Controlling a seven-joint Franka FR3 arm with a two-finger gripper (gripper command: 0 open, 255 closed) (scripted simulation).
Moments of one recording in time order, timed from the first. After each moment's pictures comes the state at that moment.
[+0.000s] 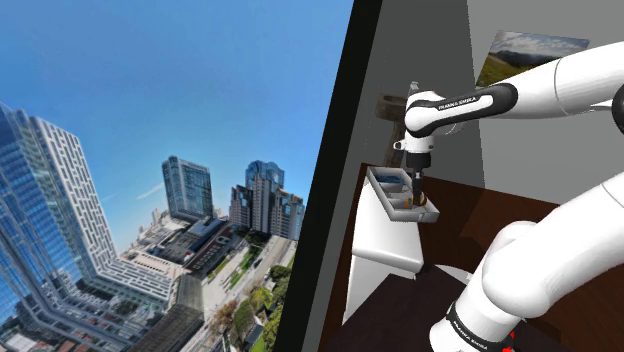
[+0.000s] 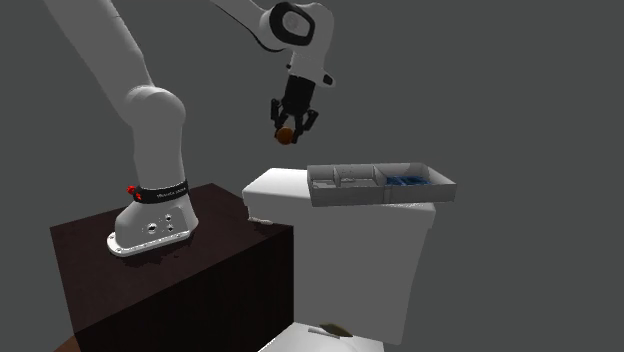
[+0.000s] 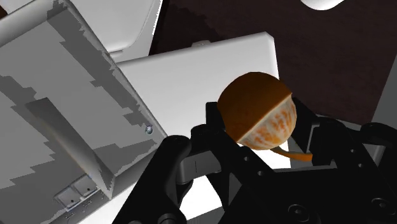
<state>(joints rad) 0.00 -0.39 -0.51 -2.45 -0.23 1.75 -0.74</state>
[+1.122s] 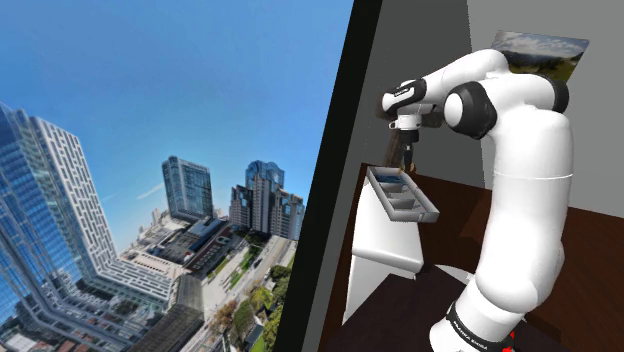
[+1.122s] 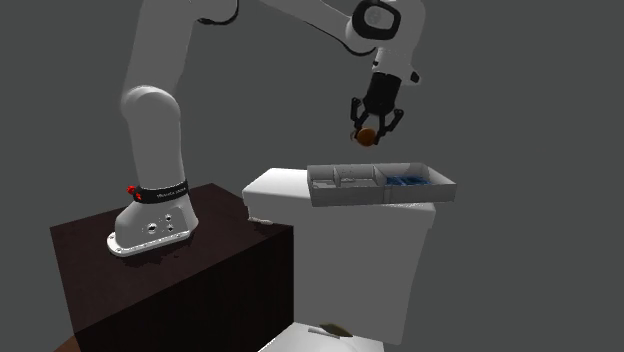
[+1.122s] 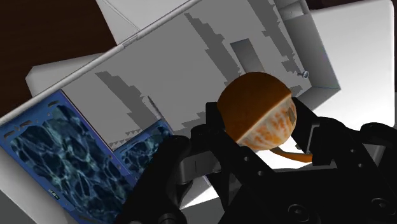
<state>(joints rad) -0.12 0.35 -0.66 -1.69 0.06 1.67 -1.17</state>
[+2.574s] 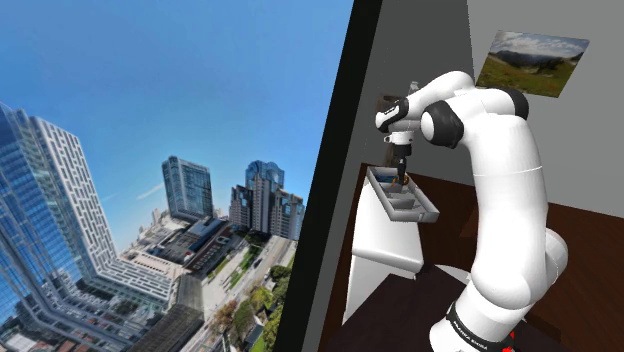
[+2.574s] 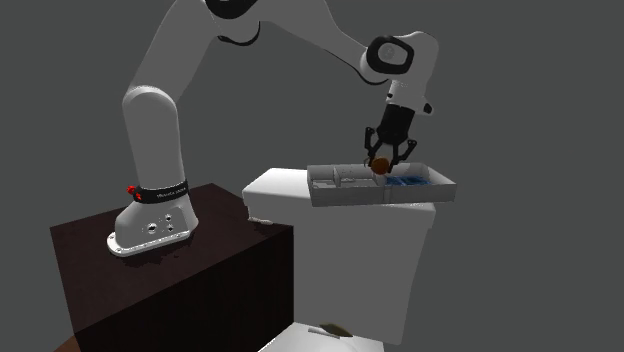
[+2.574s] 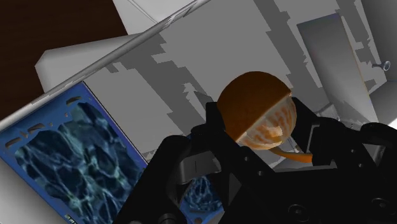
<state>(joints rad) -0.21 0.56 -0.62 -1.60 0.16 1.77 -1.23</state>
